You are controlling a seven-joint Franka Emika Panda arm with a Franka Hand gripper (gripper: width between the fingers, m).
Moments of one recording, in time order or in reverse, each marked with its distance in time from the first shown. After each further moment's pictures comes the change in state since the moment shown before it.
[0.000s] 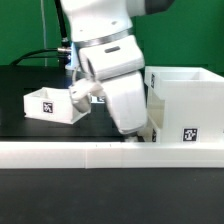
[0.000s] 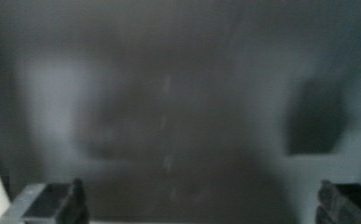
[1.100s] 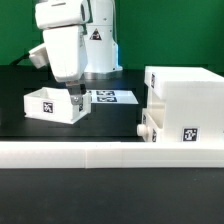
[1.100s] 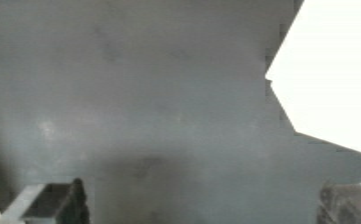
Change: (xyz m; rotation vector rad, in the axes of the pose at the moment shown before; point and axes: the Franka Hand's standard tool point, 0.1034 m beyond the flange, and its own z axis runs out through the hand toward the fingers) arm -0.041 -0.070 -0.057 -0.093 -0.106 0.145
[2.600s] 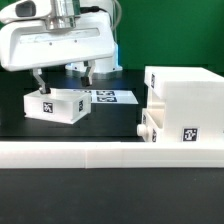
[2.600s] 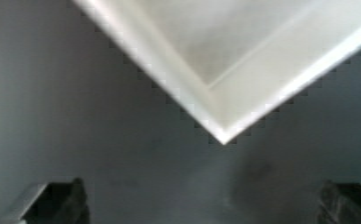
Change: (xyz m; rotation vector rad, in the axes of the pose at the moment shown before) arm -0.019 -0.026 -0.018 -0.066 0.005 1.225
